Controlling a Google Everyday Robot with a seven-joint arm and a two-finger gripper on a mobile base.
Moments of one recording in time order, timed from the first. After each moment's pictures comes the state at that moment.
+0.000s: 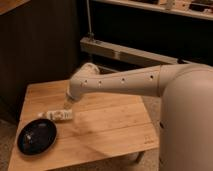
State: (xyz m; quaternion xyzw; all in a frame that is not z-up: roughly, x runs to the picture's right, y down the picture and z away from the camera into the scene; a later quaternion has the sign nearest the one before) arm -0.190 0.042 0.759 -0.24 -0.22 0.20 0.93
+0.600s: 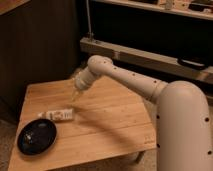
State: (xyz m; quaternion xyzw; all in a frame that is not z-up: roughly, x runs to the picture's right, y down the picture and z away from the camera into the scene) arm -0.199 0.019 0.792 -0.27 -0.40 -0.05 0.87
